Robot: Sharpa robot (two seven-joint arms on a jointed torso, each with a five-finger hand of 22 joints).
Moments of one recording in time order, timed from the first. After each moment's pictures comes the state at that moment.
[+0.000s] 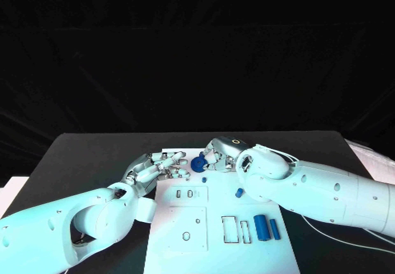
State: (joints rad) left arm 1.10 -0.91 0.00 1.74 0.04 -0.34 0.41; left_hand 1.41 0.01 0.06 0.13 0.11 0.97 0.20 0.08 0.07 1.09 0.14 0.10 0.08 1.21 0.08 0.22 0.29 0.18 1.06 0.19 0.27 0.14; right arm 1.23 -0.65 -0.02 1.48 -1.63 -0.32 -0.35; right_hand 1.34 -0.08 0.11 0.16 0.22 0.93 0.16 0.07 0.07 1.29 0.07 1.06 1.09 1.46 -0.01 1.49 1.31 0.07 1.37 0.11 1.46 1.29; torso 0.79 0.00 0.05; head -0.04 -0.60
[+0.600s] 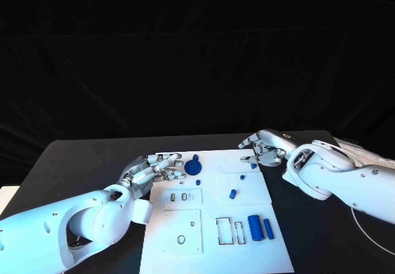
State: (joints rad) left arm 1.10 -0.91 0.00 1.73 0.04 -0.33 0.41; left_hand 1.41 0.01 0.06 0.13 0.11 0.97 0.20 0.08 0.07 1.09 0.14 0.10 0.08 1.21 0.08 0.22 0.29 0.18 1.06 0.19 0.27 0.14; right arm 1.25 -0.98 -0.01 1.55 -1.38 -0.39 -0.01; right_hand 1.38 -0.08 0.11 0.13 0.23 0.95 0.15 0.07 0.07 1.34 0.06 1.14 1.16 1.46 -0.01 1.50 1.31 0.07 1.38 0.10 1.46 1.30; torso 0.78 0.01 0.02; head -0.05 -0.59
